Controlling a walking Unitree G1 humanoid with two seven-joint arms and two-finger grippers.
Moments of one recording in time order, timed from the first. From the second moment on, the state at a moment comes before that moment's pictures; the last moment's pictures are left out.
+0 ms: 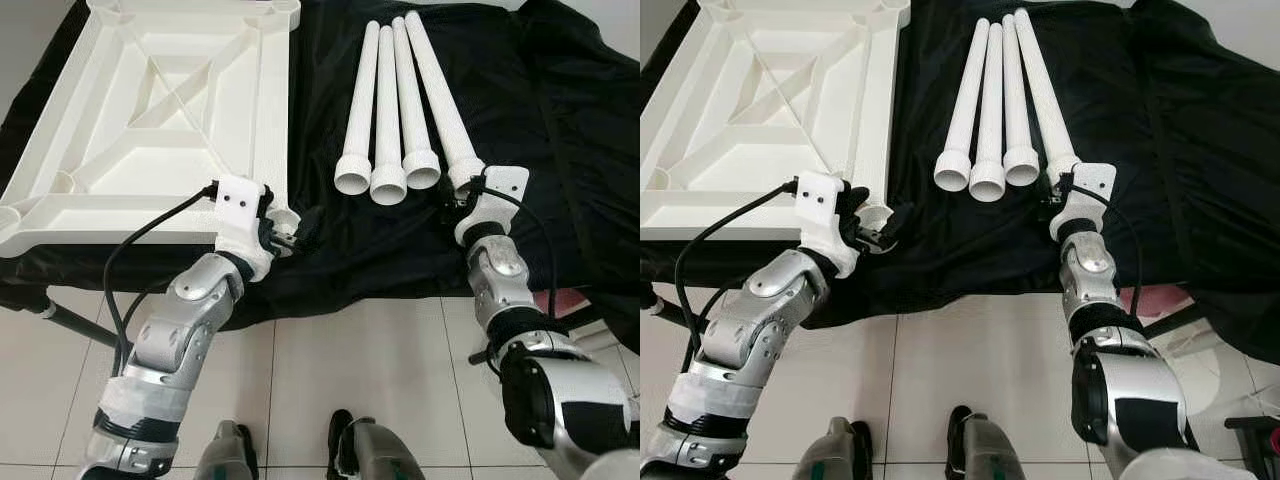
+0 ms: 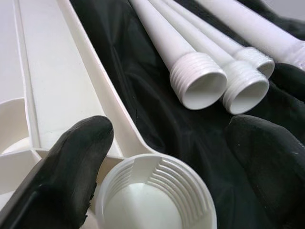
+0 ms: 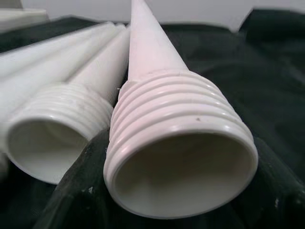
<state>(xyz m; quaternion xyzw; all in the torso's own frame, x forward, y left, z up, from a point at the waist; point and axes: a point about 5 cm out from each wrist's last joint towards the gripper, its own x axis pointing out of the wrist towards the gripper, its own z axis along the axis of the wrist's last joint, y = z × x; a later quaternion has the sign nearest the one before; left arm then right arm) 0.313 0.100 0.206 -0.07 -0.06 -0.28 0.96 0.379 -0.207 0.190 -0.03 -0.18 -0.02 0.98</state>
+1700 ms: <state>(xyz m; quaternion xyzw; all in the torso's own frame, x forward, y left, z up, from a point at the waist) 0.378 0.123 0.289 -0.41 -0.06 -0.31 0.85 0.305 -0.098 0.186 0.05 -0.22 0.39 0.89</state>
